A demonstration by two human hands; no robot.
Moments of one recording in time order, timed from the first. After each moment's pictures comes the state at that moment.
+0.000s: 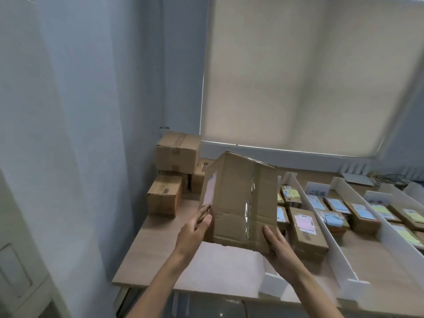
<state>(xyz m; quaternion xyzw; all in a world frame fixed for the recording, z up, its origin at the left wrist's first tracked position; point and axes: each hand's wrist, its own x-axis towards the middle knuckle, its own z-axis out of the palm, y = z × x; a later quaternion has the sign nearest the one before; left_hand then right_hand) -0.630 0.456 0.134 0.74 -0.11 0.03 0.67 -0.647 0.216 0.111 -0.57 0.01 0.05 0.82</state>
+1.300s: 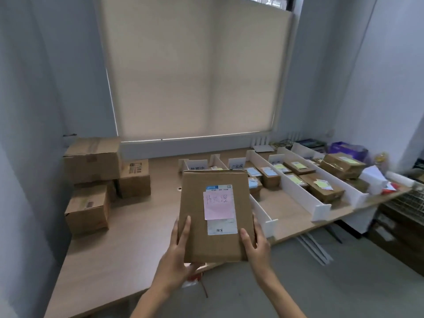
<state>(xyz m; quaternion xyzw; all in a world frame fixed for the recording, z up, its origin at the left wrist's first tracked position) -0.706 0.399 0.089 0.87 -0.33 0.03 0.37 -0.797 0.206 0.105 -0.74 0.16 -0.31 0.58</state>
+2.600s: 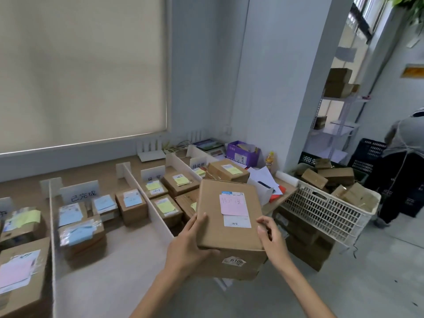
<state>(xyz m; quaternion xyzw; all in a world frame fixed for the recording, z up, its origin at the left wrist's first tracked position) -0.701 -0.388 0.088 0.81 -0.46 -0.05 0.37 -0.874 -0.558 0.091 -0.75 0.34 -0.33 0.46</state>
